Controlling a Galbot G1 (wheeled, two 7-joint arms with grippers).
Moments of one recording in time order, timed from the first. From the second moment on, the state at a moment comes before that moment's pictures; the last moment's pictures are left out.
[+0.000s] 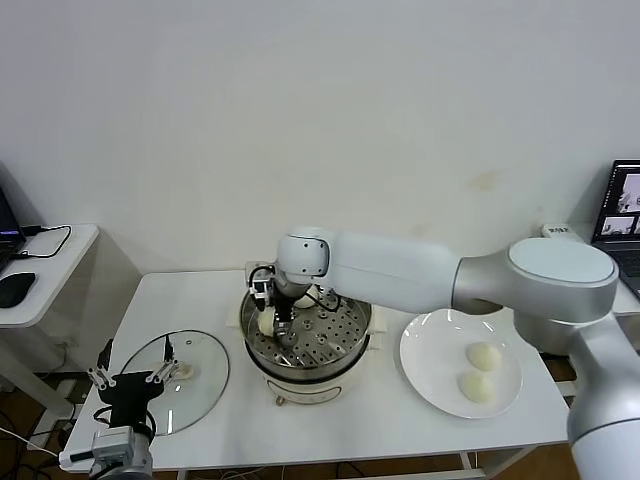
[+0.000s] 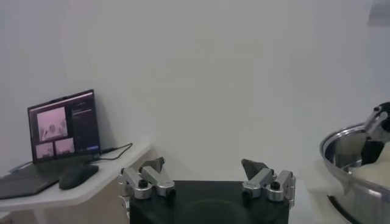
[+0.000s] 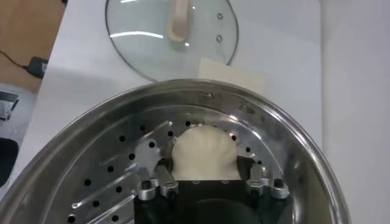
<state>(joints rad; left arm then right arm) 1.65 -1.30 -0.60 -2.26 -0.05 0.23 -0.37 0.42 1.38 -1.23 1.23 0.51 -0.65 -0.79</state>
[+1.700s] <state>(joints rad) 1.66 -1.30 -0.56 -2.23 -0.02 0.23 -0.37 -0.02 0.42 -0.88 1.59 -0.14 -0.24 -1.14</state>
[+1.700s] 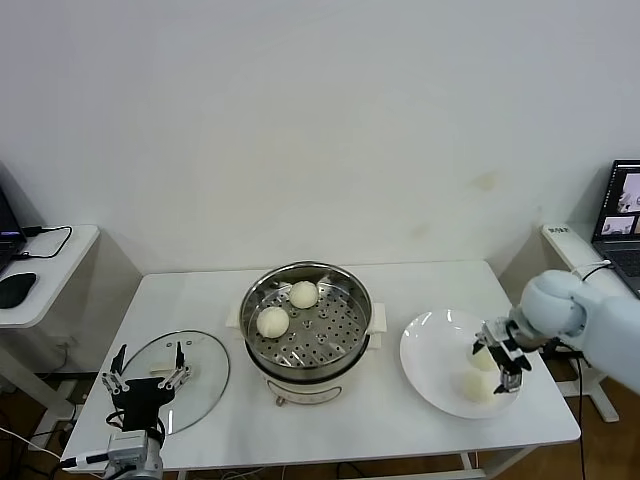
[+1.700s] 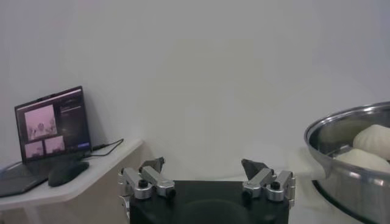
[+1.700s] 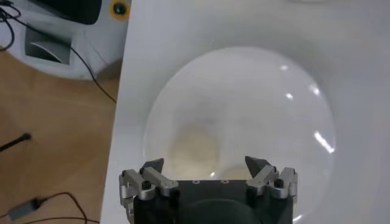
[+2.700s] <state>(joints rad) 1.65 -1.30 -0.57 -2.22 -0.02 0.23 -0.37 -0.21 0.52 -0.73 1.47 -0.22 -0.24 -1.07</state>
